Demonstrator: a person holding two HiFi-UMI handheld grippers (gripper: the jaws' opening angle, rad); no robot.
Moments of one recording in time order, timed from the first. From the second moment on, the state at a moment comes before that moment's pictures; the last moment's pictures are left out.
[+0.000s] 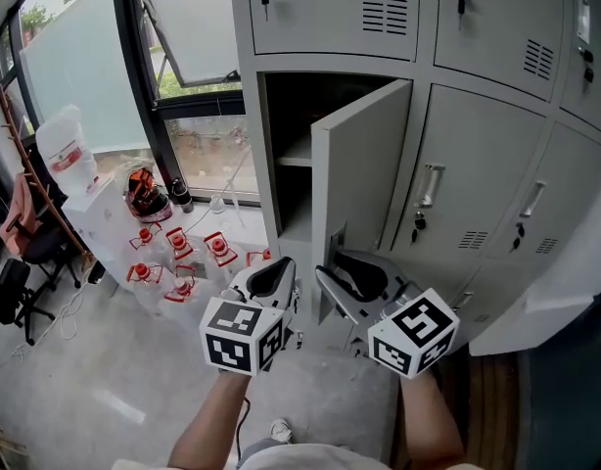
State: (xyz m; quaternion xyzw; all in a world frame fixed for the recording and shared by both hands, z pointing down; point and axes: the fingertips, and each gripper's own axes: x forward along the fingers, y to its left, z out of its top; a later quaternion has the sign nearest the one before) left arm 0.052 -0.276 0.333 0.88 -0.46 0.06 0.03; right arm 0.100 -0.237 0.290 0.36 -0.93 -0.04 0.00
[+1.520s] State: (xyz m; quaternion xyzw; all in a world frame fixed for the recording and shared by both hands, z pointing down) left arm -0.031 -0.356 0.339 0.92 -0.39 0.05 0.03; right arm 0.024 -0.349 0.290 0.48 -0.88 -0.02 0.00
